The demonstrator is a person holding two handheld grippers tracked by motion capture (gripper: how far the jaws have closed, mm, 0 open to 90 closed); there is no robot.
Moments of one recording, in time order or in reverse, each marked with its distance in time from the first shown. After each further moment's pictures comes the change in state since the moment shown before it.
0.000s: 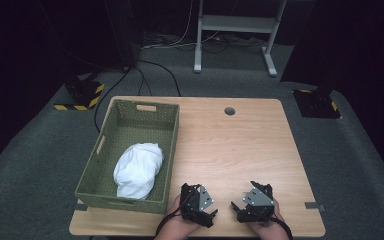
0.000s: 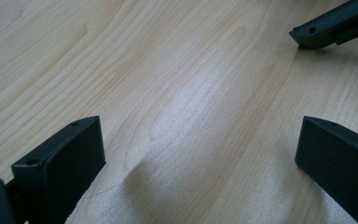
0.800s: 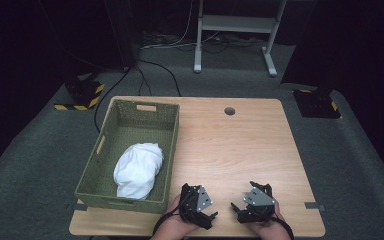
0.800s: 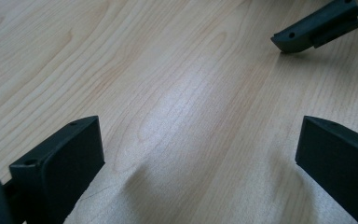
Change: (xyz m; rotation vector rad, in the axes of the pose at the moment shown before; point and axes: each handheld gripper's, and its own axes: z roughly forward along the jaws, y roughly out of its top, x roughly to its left) left arm 0.004 -0.001 -0.006 -0.020 -0.059 0.007; right arm -0.001 0.000 -0.001 -0.008 0.035 -0.004
